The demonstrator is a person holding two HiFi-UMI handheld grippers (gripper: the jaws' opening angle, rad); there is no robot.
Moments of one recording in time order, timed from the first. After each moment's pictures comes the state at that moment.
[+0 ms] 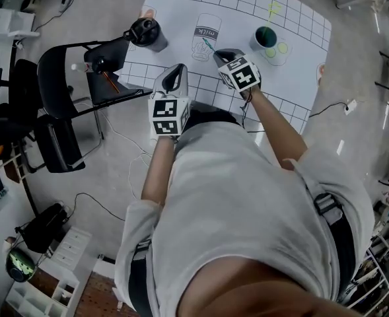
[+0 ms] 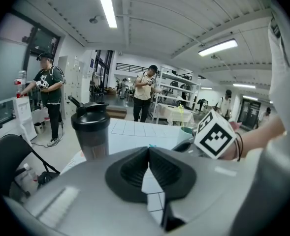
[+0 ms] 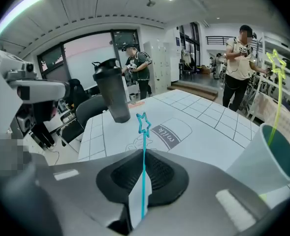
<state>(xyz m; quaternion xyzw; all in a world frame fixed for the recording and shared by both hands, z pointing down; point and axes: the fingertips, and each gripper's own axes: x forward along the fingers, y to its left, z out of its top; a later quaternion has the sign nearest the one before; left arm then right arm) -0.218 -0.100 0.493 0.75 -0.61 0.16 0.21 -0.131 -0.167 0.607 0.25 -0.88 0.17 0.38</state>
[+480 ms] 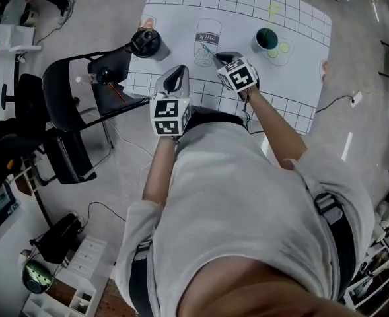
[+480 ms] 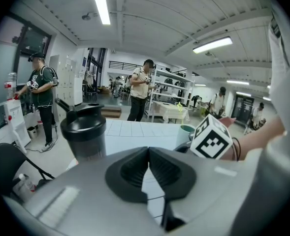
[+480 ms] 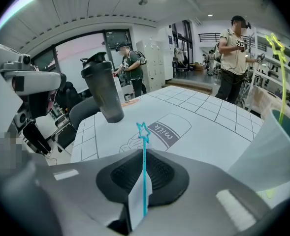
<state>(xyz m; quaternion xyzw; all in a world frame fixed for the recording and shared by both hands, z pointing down) -0.228 -0.122 0.498 0.77 -0.58 0.18 0.20 -0.141 -0.178 0.630 0.28 -0.86 0.20 0.38</state>
